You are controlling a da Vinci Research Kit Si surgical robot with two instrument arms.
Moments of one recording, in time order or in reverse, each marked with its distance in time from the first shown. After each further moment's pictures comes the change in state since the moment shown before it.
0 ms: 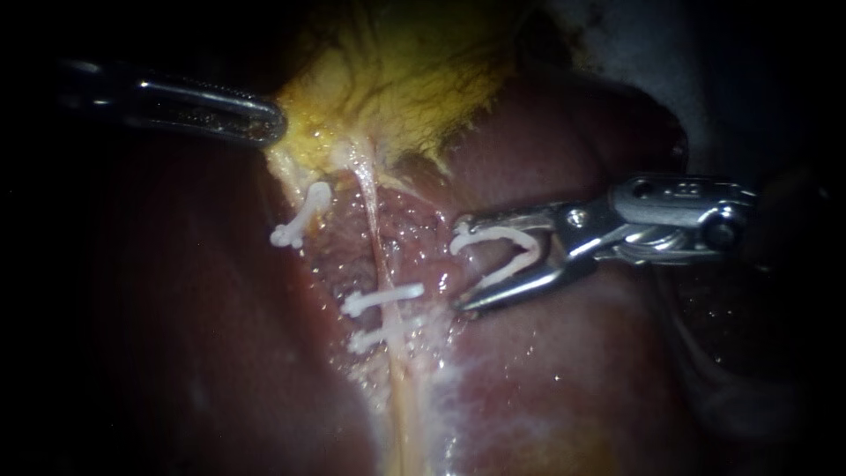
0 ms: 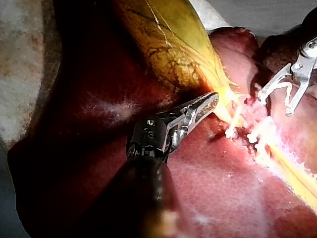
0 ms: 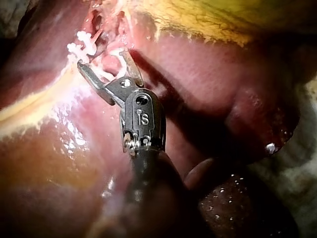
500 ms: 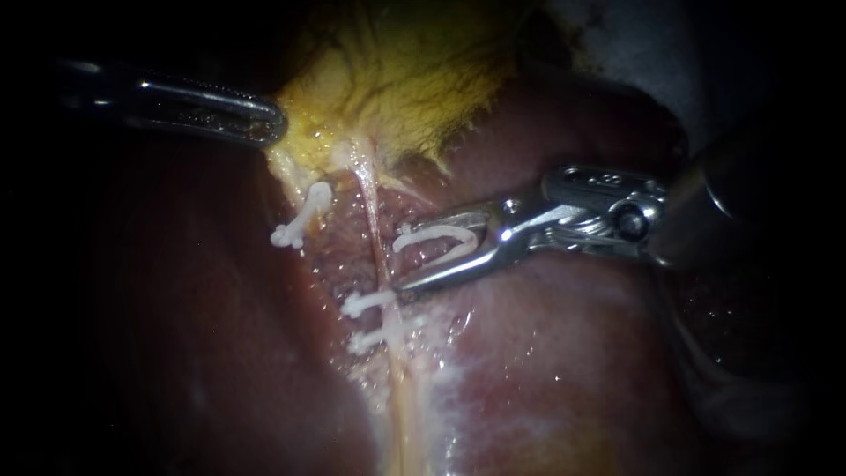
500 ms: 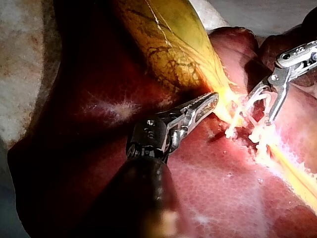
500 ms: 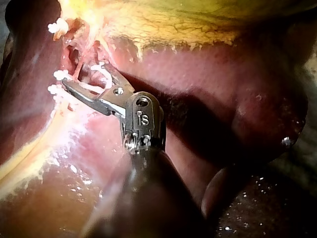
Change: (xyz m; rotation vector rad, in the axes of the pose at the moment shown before) right arm -0.002 0.004 0.005 0.040 0.042 0.129; left arm 0.000 0.000 0.000 0.000 0.000 0.000
